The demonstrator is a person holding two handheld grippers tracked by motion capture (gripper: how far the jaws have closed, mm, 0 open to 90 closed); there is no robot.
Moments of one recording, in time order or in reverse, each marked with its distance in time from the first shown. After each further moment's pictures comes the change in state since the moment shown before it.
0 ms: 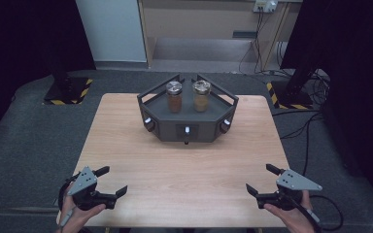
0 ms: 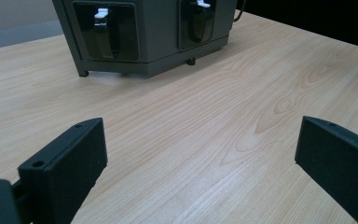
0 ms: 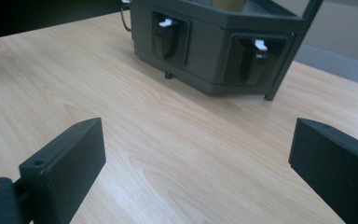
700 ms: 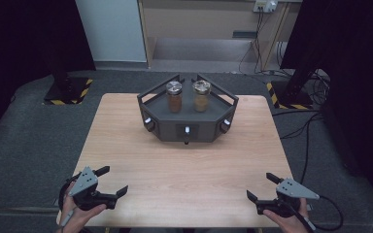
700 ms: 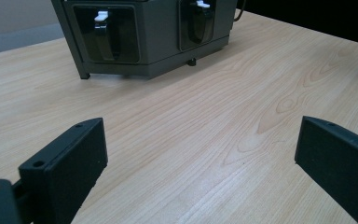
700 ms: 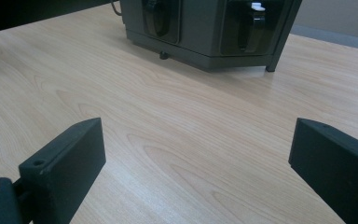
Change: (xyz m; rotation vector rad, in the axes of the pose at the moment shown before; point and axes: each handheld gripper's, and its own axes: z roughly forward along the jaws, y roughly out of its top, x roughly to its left) left arm -0.003 0.001 0.000 -0.003 0.006 0.022; right arm 0.006 -0.034 0.005 0.008 -0.021 0.069
